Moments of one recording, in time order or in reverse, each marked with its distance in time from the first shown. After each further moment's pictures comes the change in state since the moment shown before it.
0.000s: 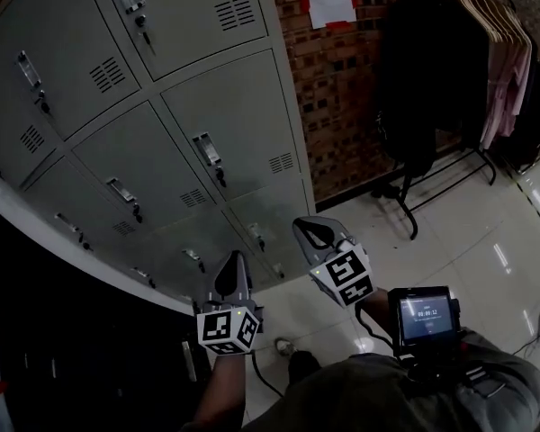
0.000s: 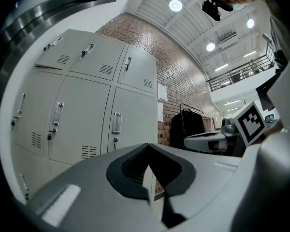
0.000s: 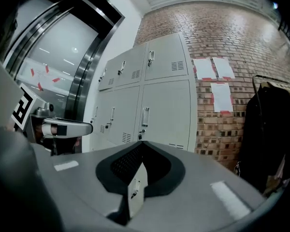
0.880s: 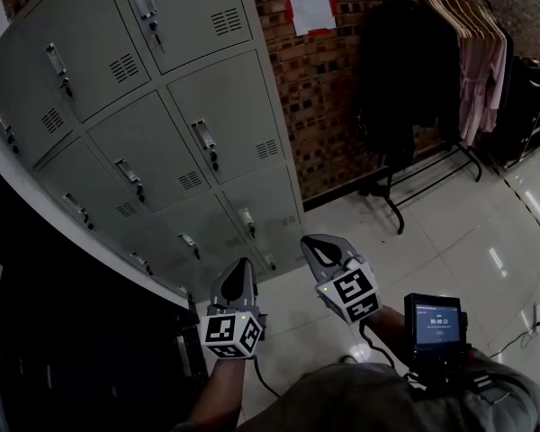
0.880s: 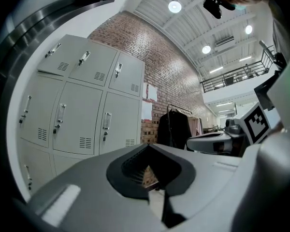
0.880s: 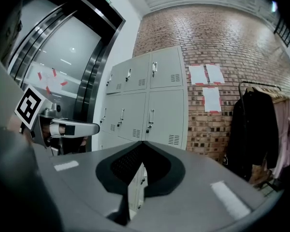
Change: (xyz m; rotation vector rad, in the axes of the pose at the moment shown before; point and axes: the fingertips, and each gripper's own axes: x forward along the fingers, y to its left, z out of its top) left arm -0.109 -0.082 -0.001 -0.009 0.033 -0.080; right arm -0.143 0.067 -0.008 0.027 0.011 -0.041
